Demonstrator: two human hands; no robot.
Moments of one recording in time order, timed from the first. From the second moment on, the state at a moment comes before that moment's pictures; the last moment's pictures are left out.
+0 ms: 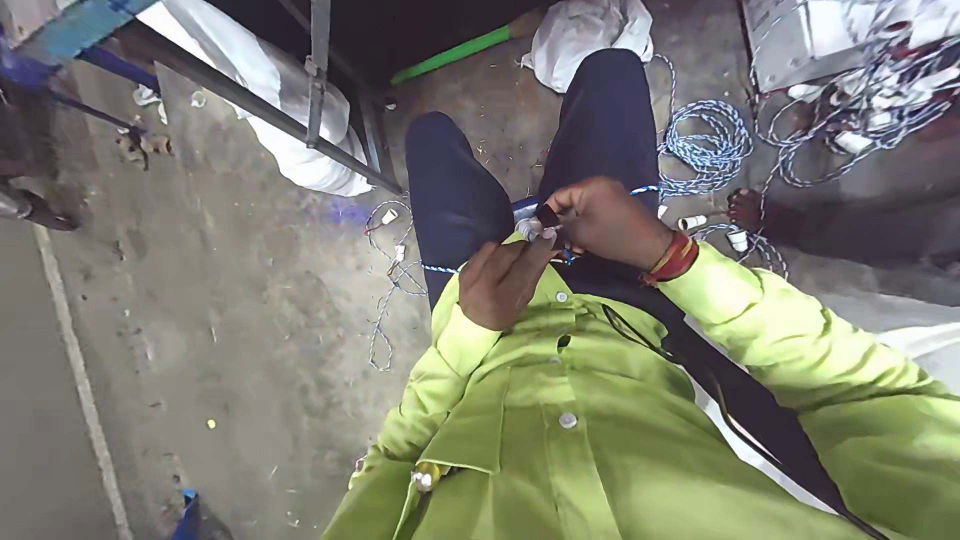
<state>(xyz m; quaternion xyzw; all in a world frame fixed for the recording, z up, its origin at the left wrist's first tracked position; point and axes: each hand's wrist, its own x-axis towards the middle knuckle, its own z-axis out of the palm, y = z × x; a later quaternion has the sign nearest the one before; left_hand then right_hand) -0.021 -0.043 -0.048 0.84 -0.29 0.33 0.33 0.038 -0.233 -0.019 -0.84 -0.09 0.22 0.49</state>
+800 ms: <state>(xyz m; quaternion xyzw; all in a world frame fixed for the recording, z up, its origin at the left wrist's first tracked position) -0.013 -0.039 -0.053 0.86 -0.20 0.34 0.32 0.006 -0.200 -0.032 -0.87 -0.13 -0.03 0.48</state>
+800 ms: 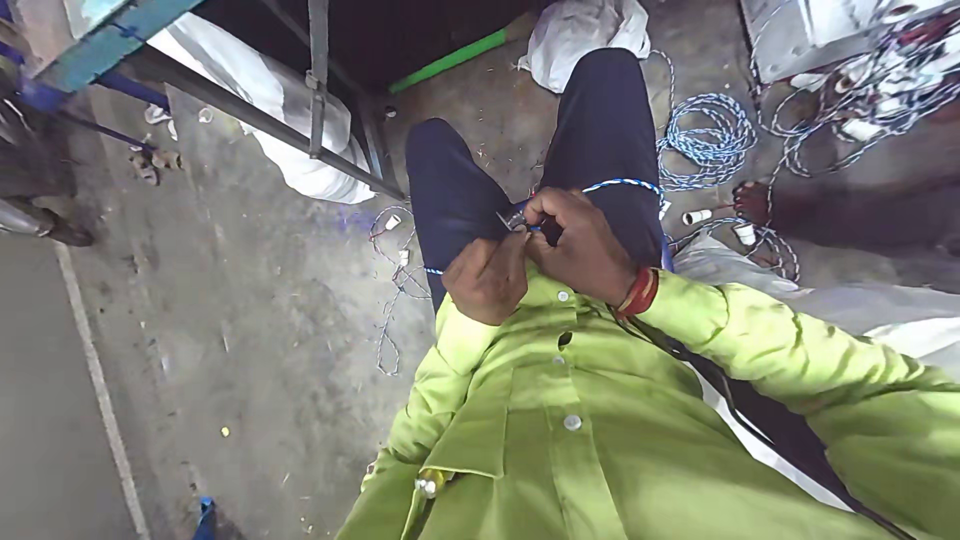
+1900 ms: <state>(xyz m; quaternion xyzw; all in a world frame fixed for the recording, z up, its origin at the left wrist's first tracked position) -0.014 -0.027 -0.033 0.87 -0.12 0.10 0.48 0.014 -0.213 -0.031 -0.85 -0.09 0.02 0.51</state>
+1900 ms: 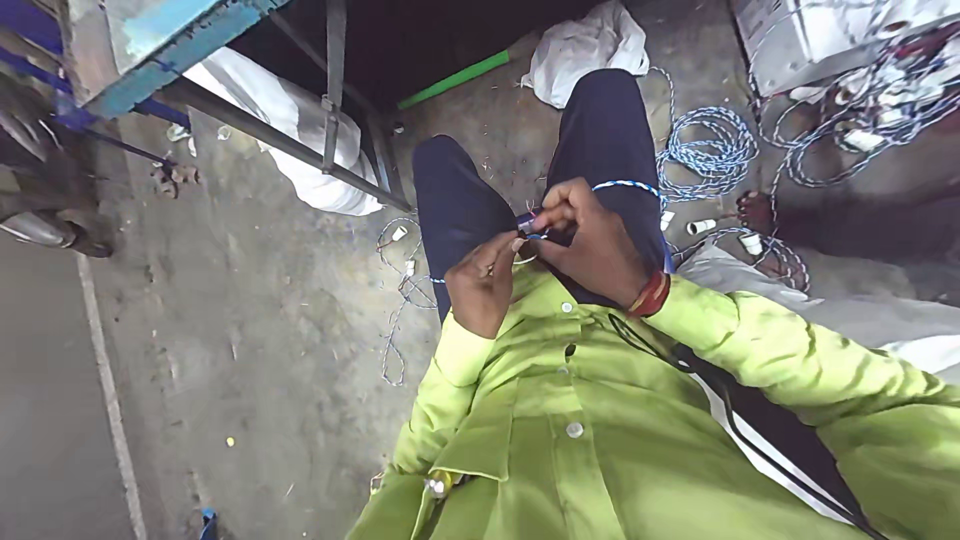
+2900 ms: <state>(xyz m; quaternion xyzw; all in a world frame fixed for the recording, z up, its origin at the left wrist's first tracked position) -0.004 -0.030 -0.035 0.79 0.01 -0.01 0.61 0.027 -0.234 -0.048 -0.78 -0.49 -0.17 0.34</state>
